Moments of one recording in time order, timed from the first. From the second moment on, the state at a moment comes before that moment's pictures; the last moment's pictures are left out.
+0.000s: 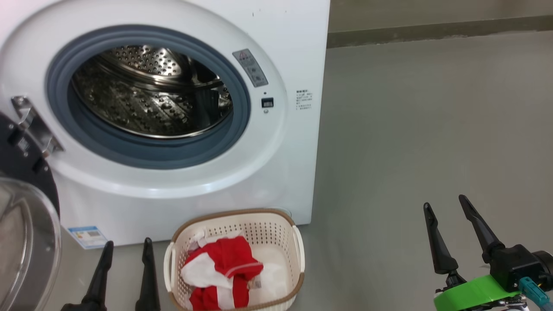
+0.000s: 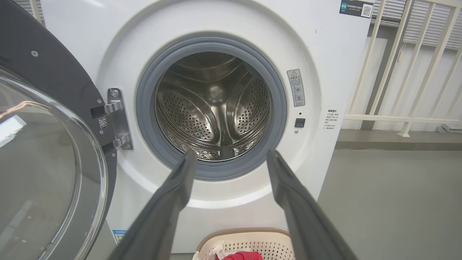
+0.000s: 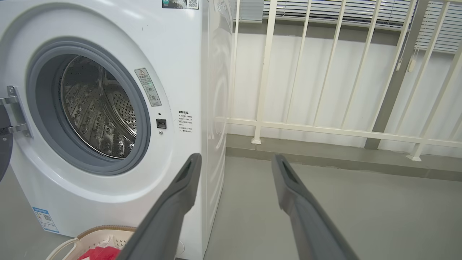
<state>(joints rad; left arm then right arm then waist) 0.08 0.08 -0.02 0.01 -0.22 0.07 -0.24 0.03 -0.04 -0.06 0.10 0.10 0.13 -0.26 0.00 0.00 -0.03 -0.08</state>
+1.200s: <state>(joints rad) 0.08 0.09 -0.04 -0.01 -0.22 0.10 -0.24 0.04 -0.04 -0.06 0.10 0.10 0.13 -0.26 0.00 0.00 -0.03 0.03</state>
